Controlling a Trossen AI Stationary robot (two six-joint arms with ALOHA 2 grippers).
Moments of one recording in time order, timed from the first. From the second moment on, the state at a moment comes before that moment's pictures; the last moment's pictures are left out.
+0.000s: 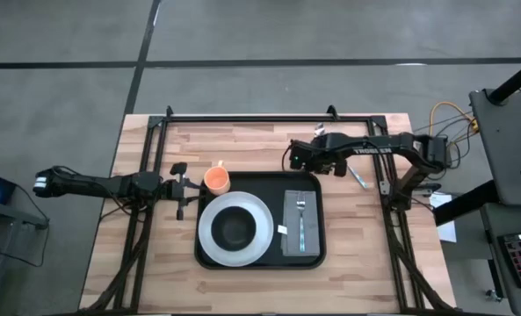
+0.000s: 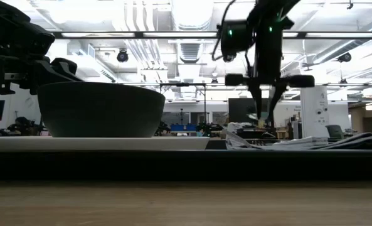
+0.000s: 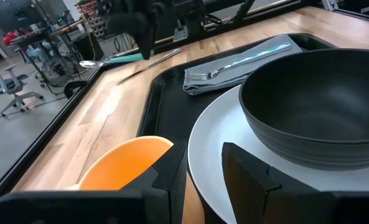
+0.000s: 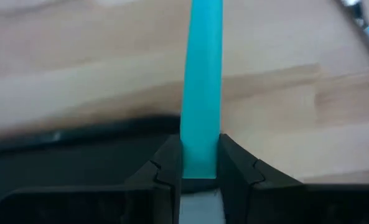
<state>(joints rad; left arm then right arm) -0.04 0.32 0.01 0.03 -0.11 0.28 -0.25 1.67 1.17 -0.98 0.20 1.51</state>
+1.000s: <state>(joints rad) -0.04 0.32 0.01 0.03 -0.11 0.28 0.34 1.75 1.22 -0.94 0.21 1.84</state>
